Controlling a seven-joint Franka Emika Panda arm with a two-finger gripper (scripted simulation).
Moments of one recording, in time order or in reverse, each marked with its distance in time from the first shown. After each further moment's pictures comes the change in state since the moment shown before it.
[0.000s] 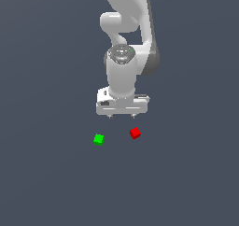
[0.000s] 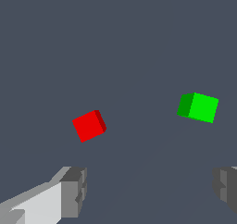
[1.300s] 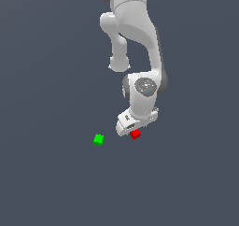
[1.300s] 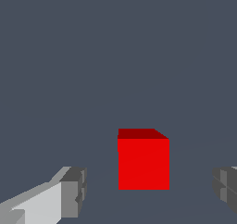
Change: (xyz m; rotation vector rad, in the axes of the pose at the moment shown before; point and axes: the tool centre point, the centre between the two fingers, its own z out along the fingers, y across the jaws) arm 0.012 -0.070 0.101 -0.012 -0.011 -0.419
